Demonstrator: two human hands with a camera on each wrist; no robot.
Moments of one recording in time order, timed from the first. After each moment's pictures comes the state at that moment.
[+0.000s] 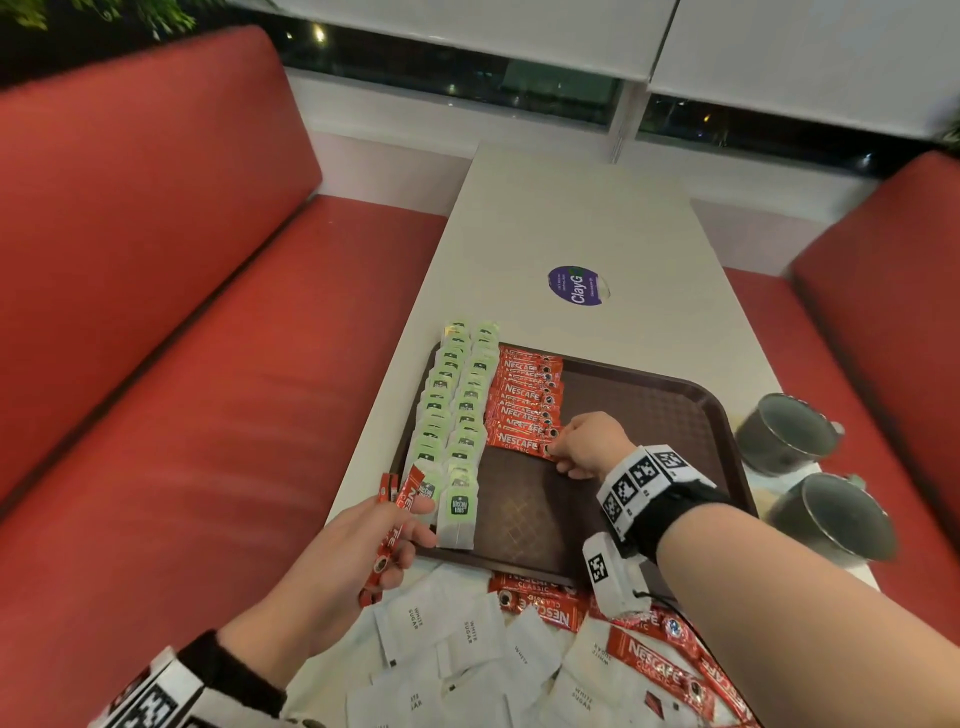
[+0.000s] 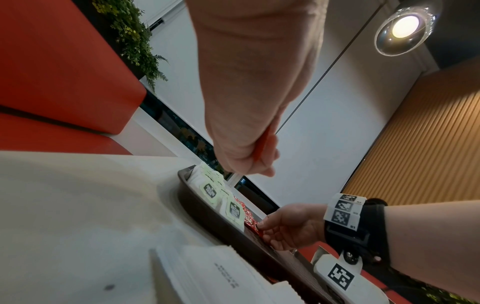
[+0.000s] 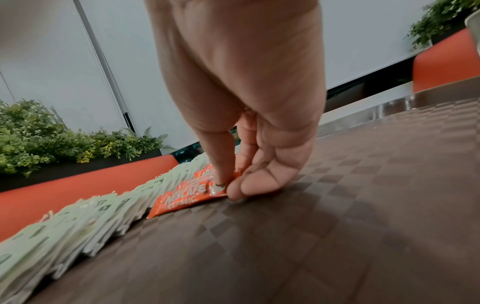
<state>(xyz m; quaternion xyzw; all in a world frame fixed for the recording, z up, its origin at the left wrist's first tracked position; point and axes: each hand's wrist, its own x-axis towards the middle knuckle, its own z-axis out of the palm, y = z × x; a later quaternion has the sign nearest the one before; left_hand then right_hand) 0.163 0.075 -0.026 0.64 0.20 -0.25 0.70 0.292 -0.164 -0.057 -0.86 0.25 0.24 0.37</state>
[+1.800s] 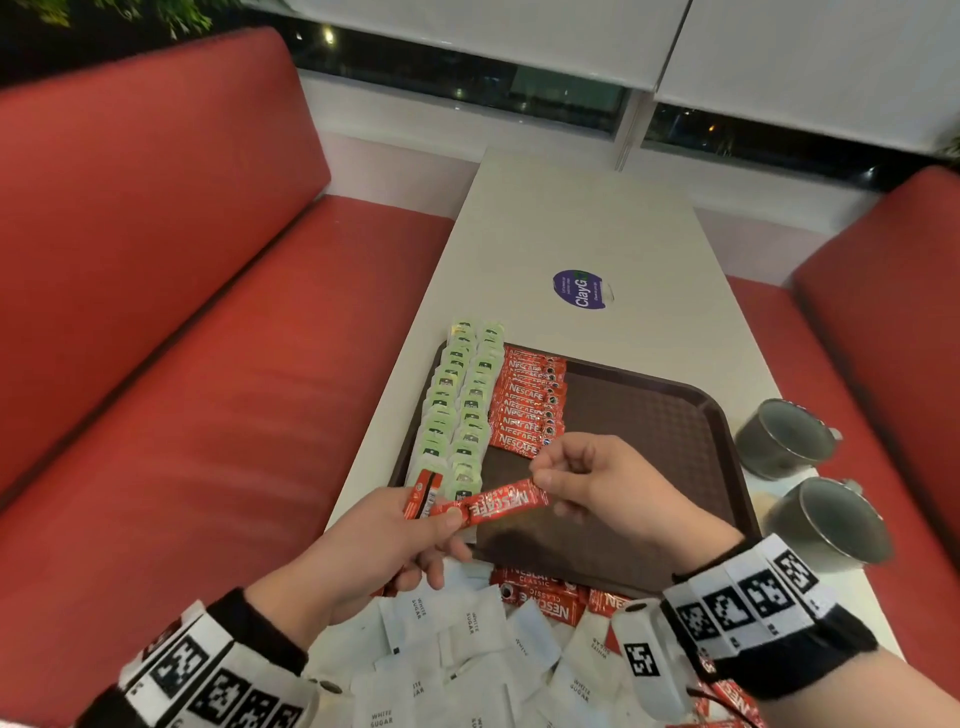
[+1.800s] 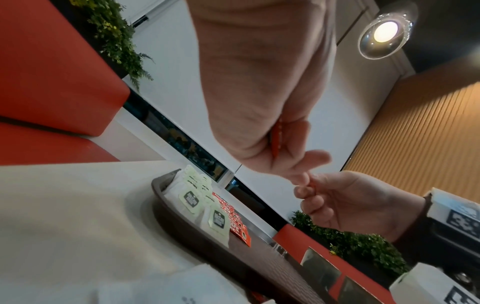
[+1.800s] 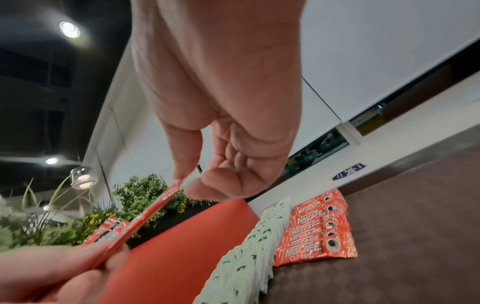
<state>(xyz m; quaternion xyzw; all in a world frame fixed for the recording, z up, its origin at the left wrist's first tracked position) 0.168 0.071 -0.023 0.67 0.07 -0.30 0.67 0.198 -0.153 0.004 -0.83 -0.02 0.19 0.52</state>
